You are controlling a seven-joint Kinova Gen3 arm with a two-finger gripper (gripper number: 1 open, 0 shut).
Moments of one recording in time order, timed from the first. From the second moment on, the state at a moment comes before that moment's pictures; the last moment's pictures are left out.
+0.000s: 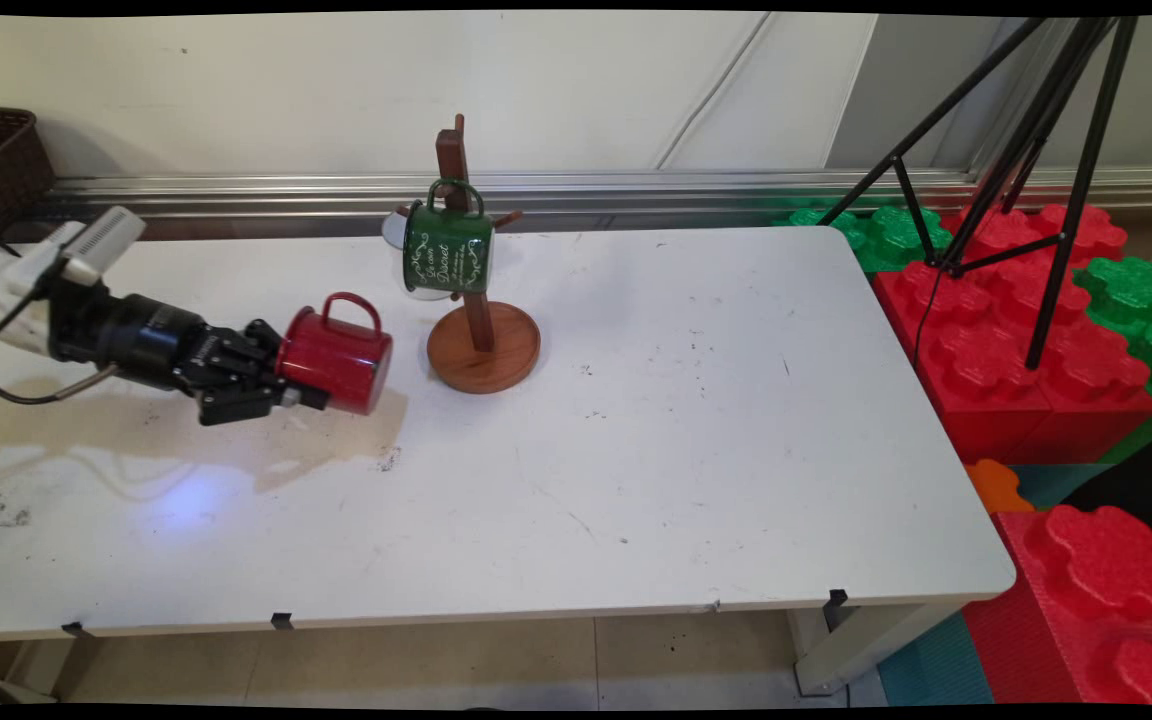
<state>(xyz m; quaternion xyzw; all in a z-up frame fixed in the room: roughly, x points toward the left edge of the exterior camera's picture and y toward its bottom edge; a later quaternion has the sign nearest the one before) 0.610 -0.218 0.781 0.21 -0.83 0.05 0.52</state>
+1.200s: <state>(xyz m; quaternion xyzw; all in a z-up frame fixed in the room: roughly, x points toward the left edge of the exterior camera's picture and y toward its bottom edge) 0.654 -0.193 0.829 0.15 -0.90 0.10 0.39</state>
